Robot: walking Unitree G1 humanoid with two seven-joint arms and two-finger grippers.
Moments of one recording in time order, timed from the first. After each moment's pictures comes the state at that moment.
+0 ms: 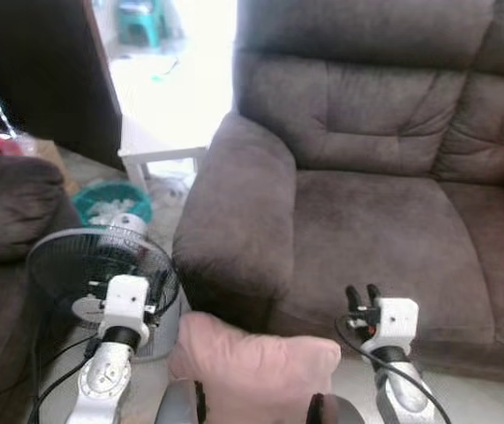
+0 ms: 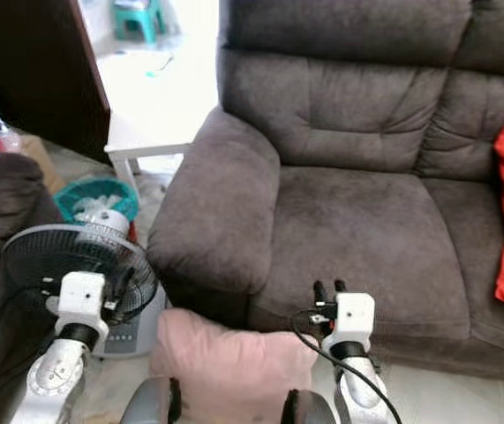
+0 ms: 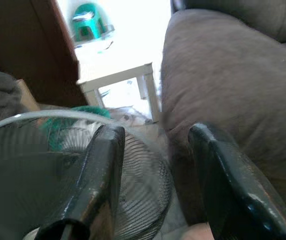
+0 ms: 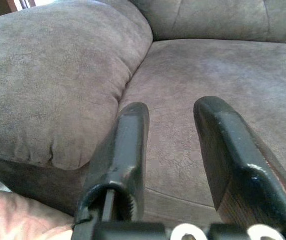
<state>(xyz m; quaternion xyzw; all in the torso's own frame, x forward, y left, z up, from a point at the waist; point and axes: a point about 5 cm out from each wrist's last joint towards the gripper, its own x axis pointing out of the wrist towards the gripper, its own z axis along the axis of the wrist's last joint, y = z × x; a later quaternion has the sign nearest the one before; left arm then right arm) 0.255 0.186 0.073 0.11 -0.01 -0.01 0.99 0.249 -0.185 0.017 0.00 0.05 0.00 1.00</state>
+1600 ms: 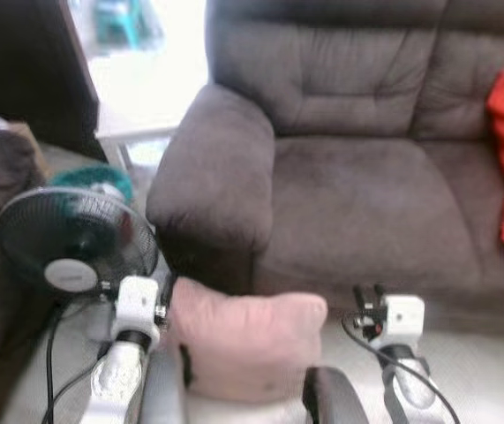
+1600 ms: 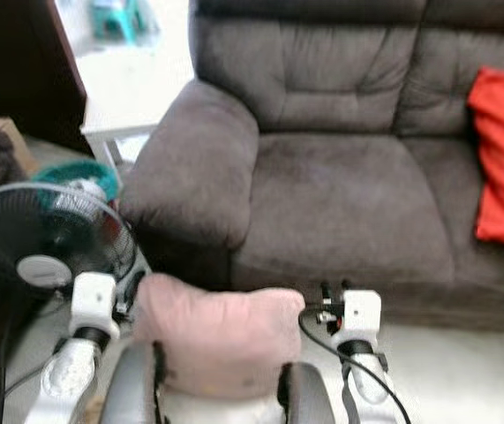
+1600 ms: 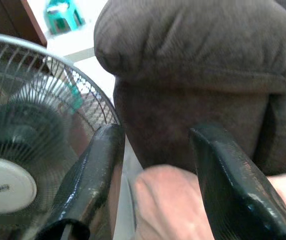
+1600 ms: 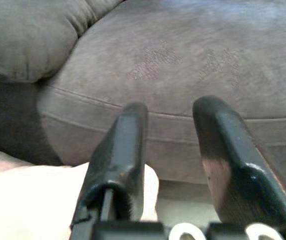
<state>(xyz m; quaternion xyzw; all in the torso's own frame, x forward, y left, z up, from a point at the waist) 0.256 0.180 0.060 0.09 0.01 -0.02 1.00 0.250 -0.190 0.014 0.00 0.07 0.01 1.00</state>
